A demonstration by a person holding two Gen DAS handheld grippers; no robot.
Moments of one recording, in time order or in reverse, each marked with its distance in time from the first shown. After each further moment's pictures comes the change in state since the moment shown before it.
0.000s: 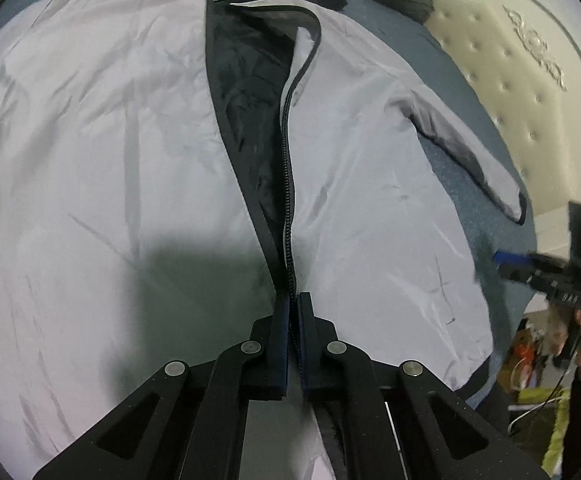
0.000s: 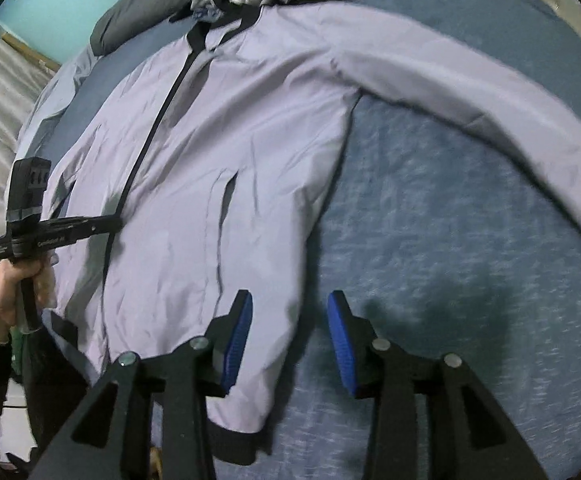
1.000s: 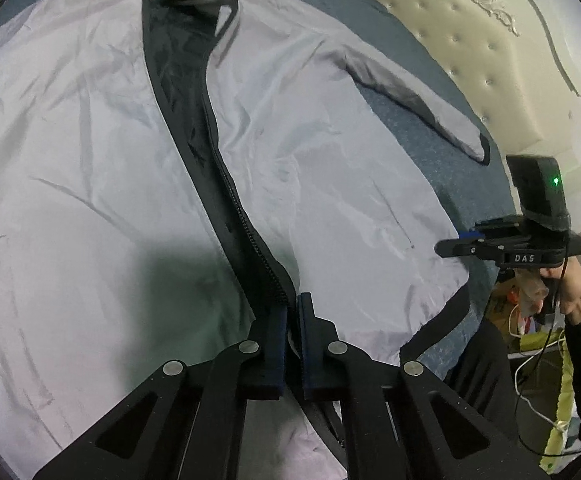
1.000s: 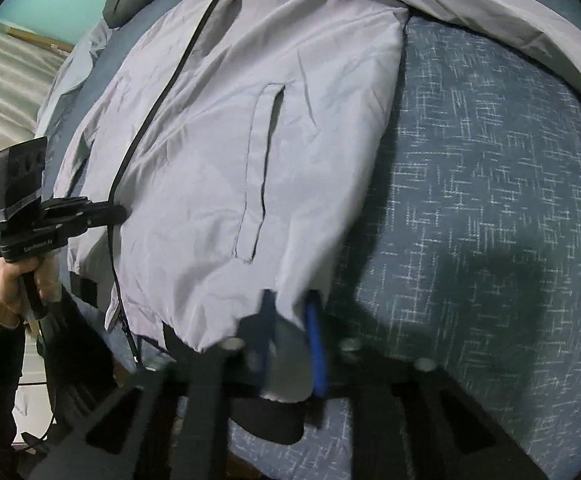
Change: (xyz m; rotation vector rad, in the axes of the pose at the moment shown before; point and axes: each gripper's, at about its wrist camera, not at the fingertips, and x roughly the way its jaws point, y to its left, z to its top) left arm -0.011 -0.033 -0.039 0.154 0.067 -0.059; right arm 0.030 0.022 -0.035 0.003 0.131 0.117
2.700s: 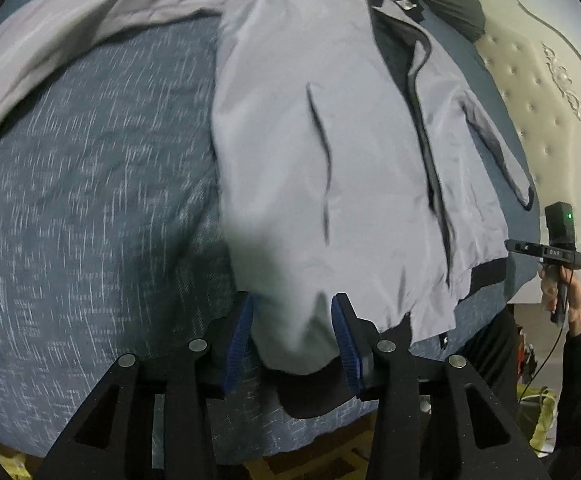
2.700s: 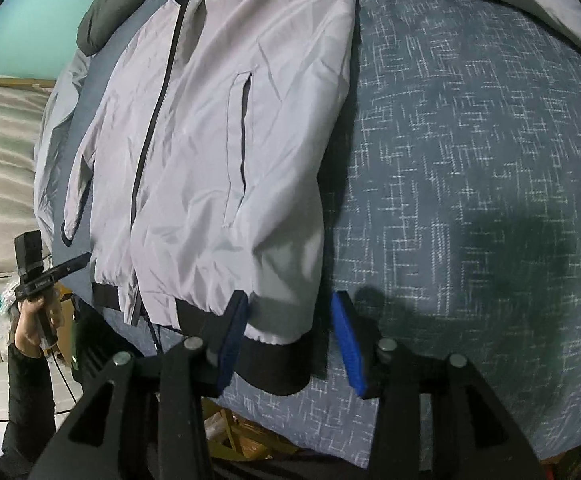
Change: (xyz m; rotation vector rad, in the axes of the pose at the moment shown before) left arm -0.119 0.142 -0.137 -0.334 0.002 0.105; right arm -0.023 -0.040 -0.031 0.175 0.037 0.054
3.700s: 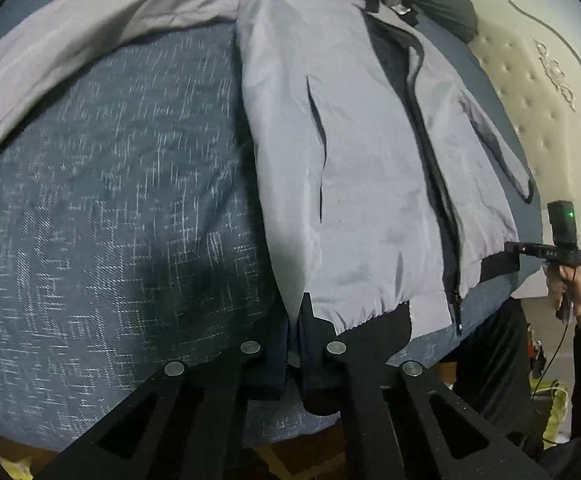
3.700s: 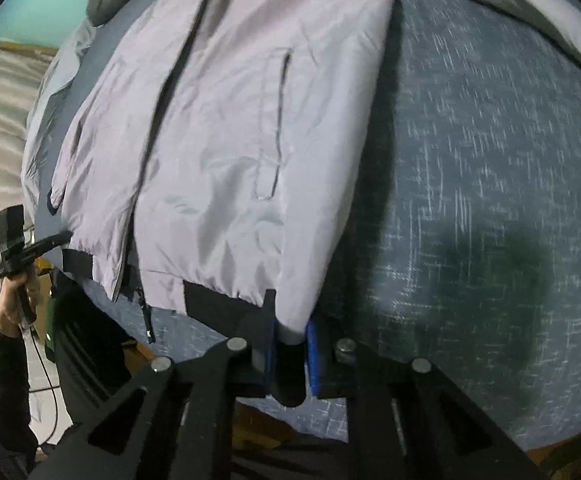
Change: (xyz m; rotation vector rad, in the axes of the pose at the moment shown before) left arm -0.012 0.017 -0.012 0.038 -0.036 0.018; right arm 0.013 0.019 -0.019 -0.068 0.023 -0.070
